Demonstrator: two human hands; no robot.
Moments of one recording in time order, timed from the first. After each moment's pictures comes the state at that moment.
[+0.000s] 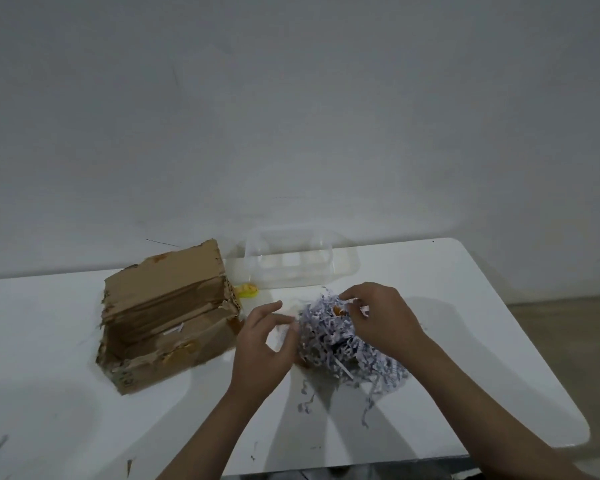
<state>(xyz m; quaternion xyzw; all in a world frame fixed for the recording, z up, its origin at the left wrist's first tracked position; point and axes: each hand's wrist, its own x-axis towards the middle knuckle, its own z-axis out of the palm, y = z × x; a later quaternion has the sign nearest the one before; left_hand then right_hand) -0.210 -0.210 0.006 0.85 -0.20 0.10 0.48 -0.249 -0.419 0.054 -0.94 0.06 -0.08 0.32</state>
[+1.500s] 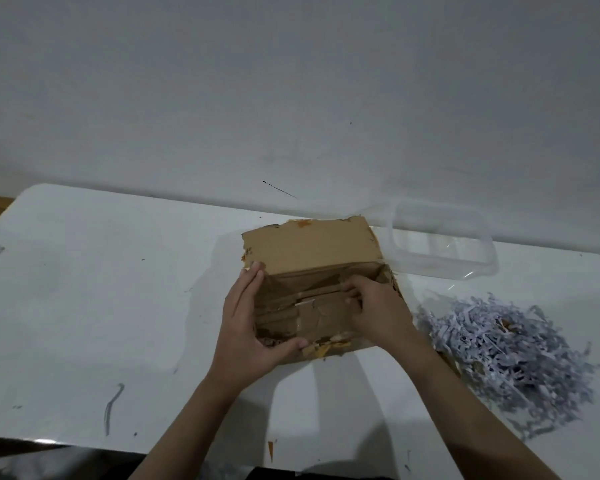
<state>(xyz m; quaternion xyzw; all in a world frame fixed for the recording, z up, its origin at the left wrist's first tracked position) -0.126 0.022 -0.026 0.87 -0.18 0.09 0.46 -0.126 -0.196 0.010 -0.95 0.10 0.08 0.27</state>
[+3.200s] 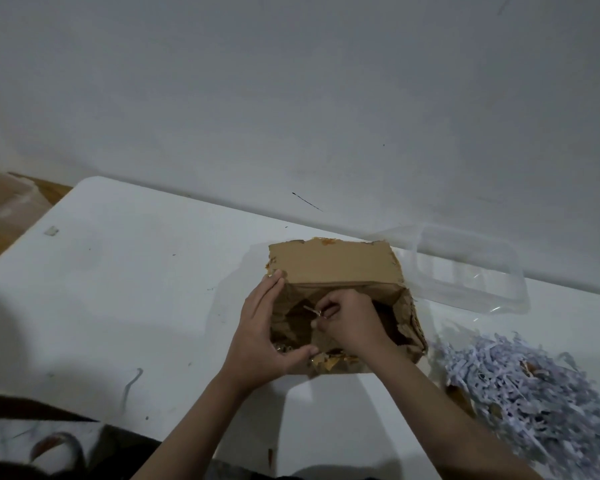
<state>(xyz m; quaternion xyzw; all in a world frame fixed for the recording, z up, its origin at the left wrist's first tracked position) -0.126 0.020 -0.025 0.88 -0.18 0.09 0.43 -0.100 -0.155 0.004 -0.92 0.07 0.14 0.36</state>
